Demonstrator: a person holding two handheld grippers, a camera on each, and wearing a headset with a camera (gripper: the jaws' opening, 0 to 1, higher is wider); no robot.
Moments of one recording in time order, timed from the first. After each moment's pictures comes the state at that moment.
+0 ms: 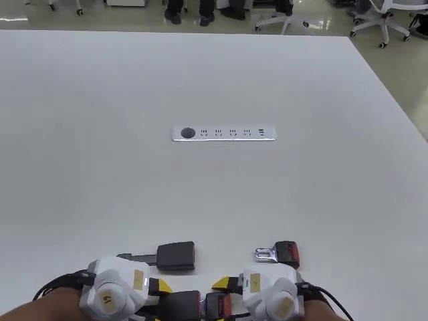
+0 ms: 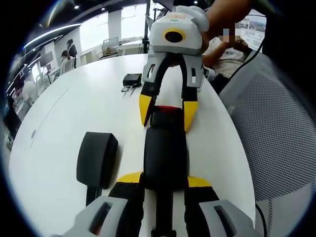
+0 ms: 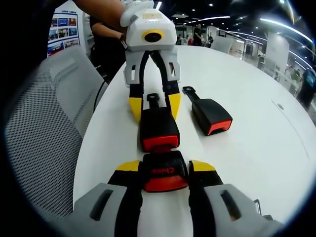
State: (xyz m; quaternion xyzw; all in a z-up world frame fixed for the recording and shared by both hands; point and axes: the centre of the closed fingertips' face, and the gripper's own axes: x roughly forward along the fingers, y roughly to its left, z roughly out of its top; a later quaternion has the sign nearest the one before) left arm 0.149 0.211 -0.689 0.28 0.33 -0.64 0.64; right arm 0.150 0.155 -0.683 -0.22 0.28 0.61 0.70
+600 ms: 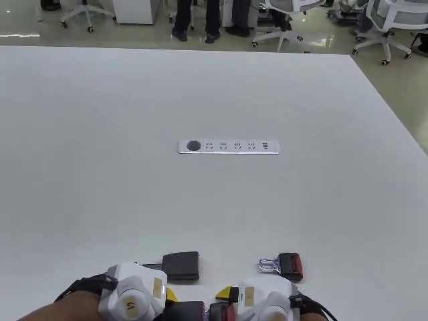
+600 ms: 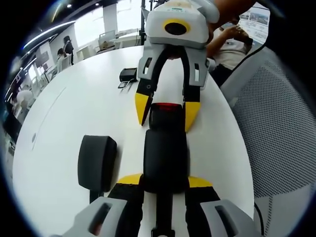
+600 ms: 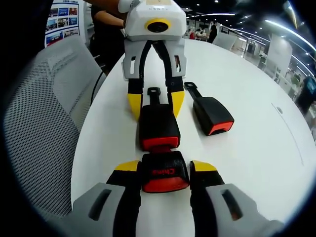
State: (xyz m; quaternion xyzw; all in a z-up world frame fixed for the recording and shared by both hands) left arm 0.149 0.208 -0.689 0.32 0.35 -0.62 0.63; right arm 0.149 0.155 -0.687 -0.27 0.29 0.60 0.70
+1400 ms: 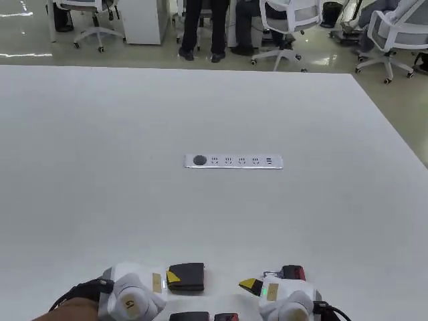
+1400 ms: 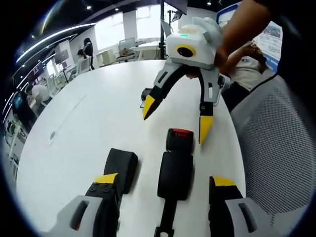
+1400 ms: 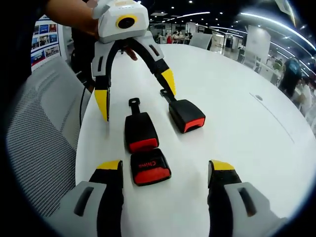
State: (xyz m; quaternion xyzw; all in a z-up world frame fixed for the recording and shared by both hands) left arm 0.169 0.207 -0.636 0.27 0.32 -0.57 0.70; right arm 0.172 0.127 -0.665 -0.21 0.30 0.54 0.76
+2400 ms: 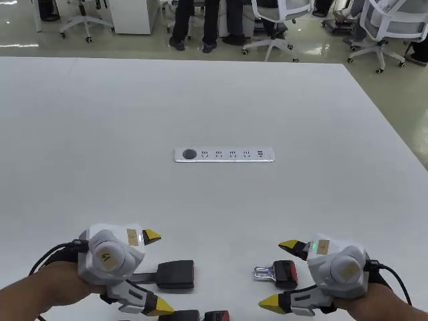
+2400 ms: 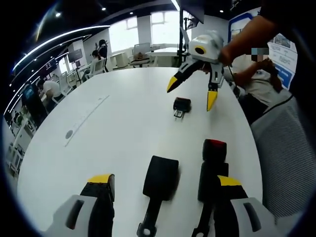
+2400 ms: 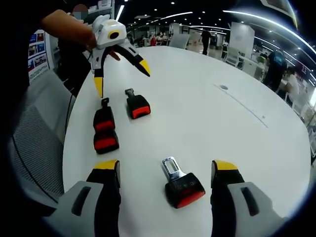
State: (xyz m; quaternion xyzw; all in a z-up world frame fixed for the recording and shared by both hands) left arm 0.235 0.211 -0.624 0.25 0.32 -0.55 0.73; right arm 0.238 0.029 -0.643 -0.19 0.31 0.49 0.79
